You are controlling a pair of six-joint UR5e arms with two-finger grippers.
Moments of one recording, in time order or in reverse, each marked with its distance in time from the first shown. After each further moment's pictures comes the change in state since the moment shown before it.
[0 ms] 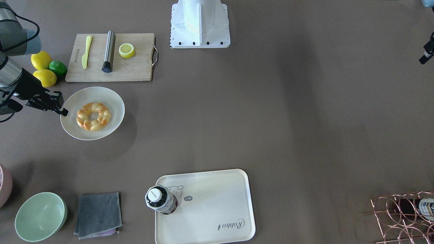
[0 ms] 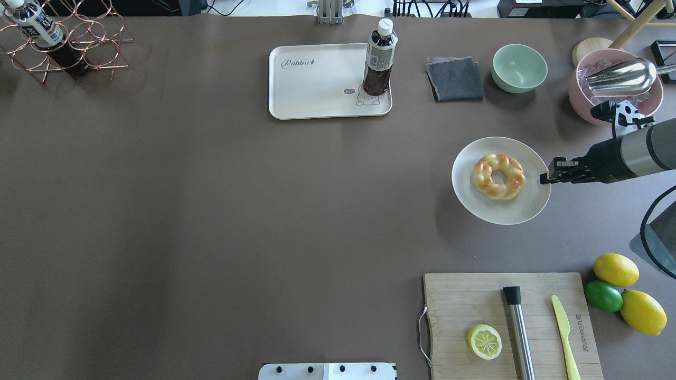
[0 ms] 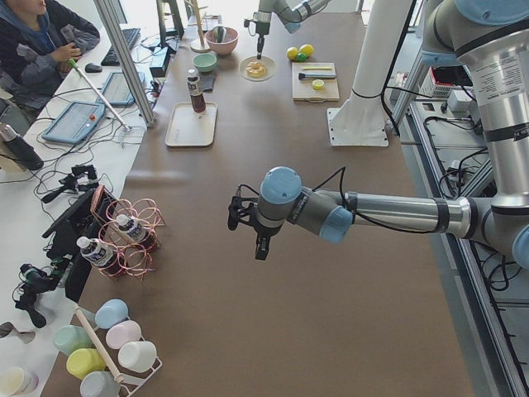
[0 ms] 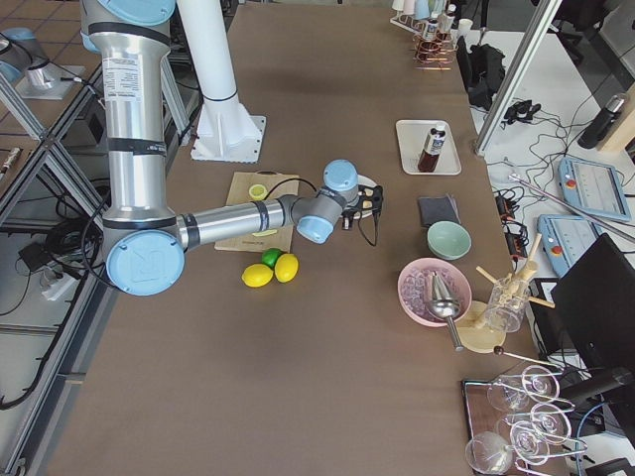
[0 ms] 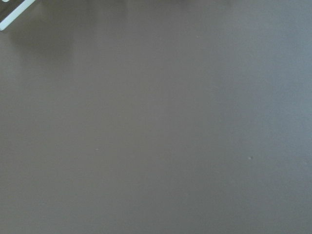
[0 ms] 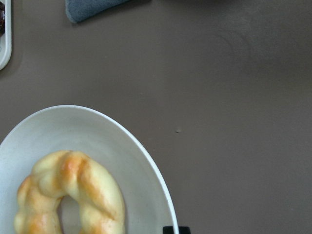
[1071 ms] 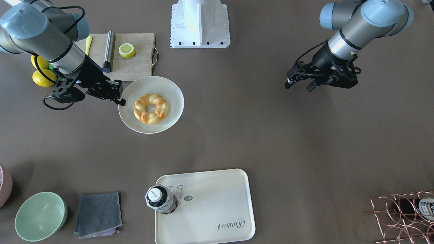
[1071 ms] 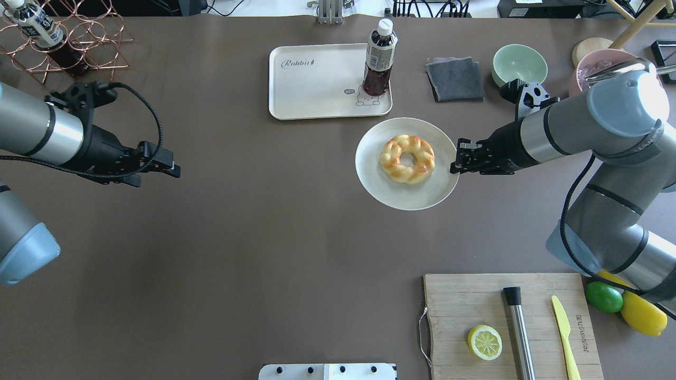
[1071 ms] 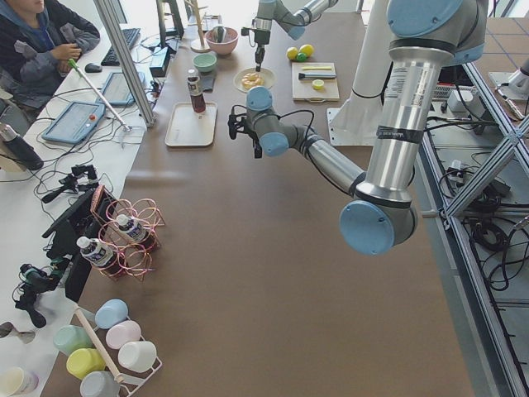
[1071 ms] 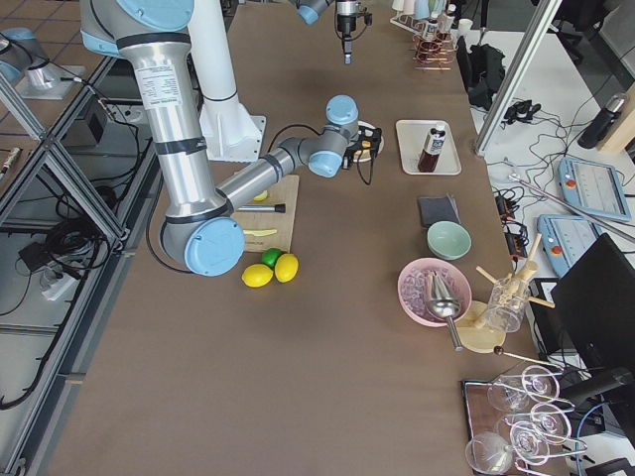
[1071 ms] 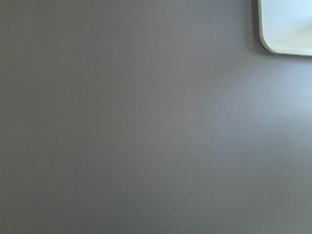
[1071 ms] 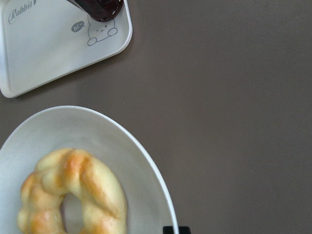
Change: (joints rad) left arm 0.604 -0.499 -0.012 -0.057 0.185 -0.885; right arm -0.163 0.233 0.152 -0.253 -0.109 0.253
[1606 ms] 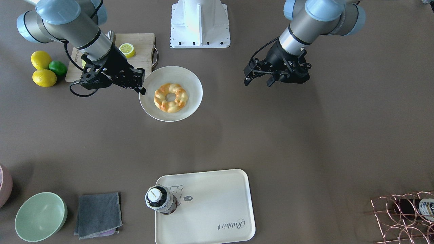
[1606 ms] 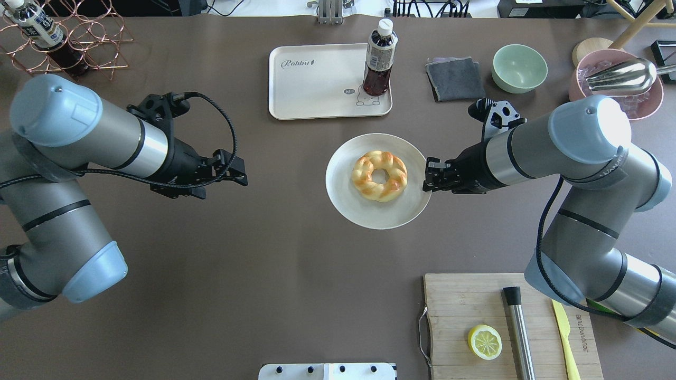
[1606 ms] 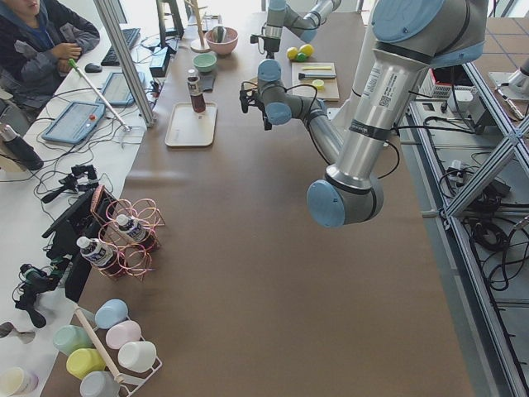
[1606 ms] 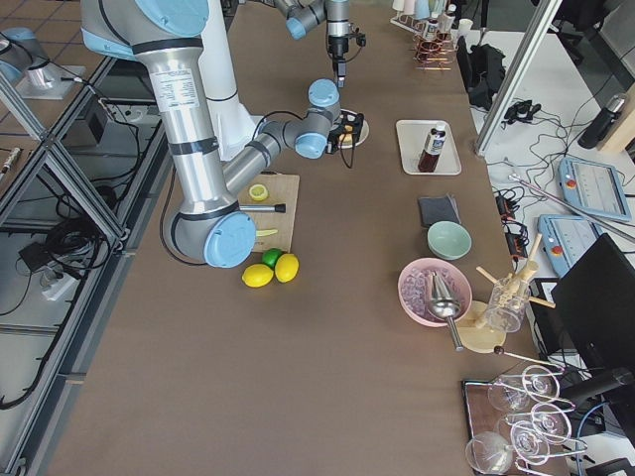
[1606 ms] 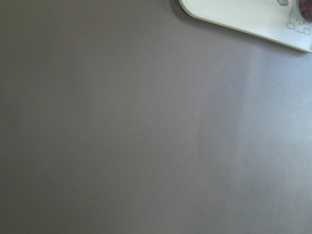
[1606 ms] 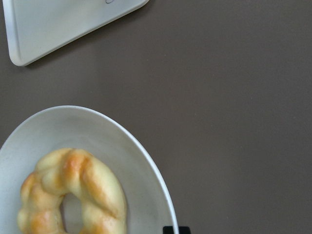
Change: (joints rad) left arm 0.182 -0.245 0.016 0.150 0.151 -0.213; right arm -0.142 0.036 0.082 -0.097 -0.127 0.088
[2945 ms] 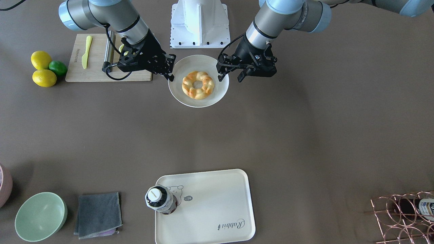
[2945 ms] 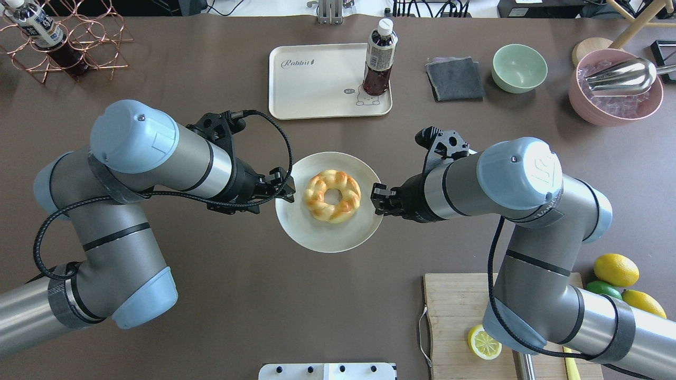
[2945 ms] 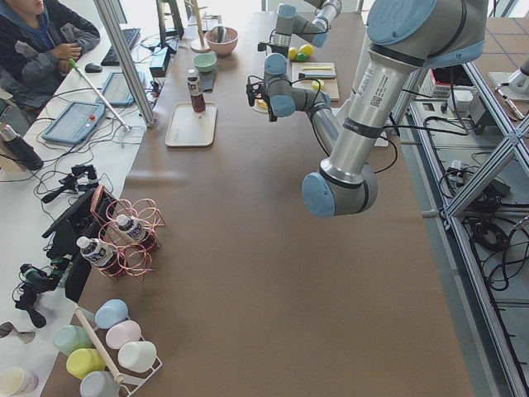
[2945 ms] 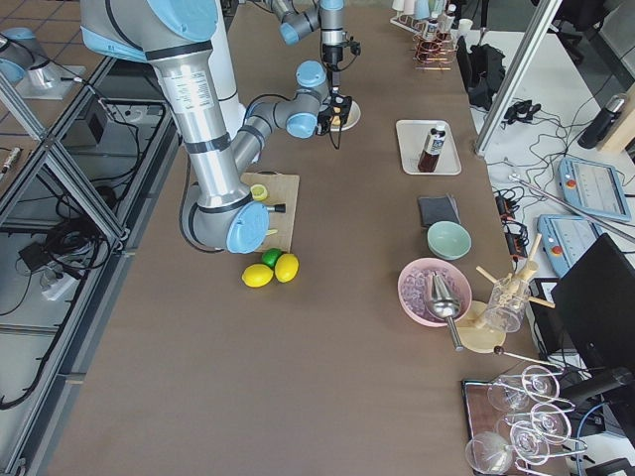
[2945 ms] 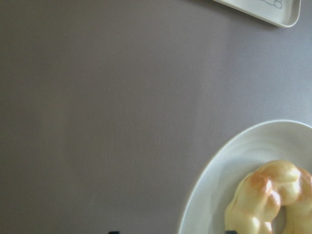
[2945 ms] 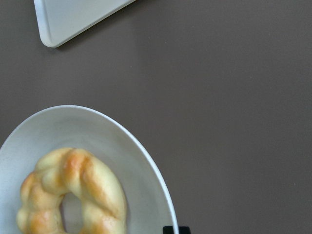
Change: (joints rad) left arm 0.070 -0.068 0.024 0.021 0.057 -0.049; right arm -0.122 0.111 0.023 -0.099 -0.128 0.097
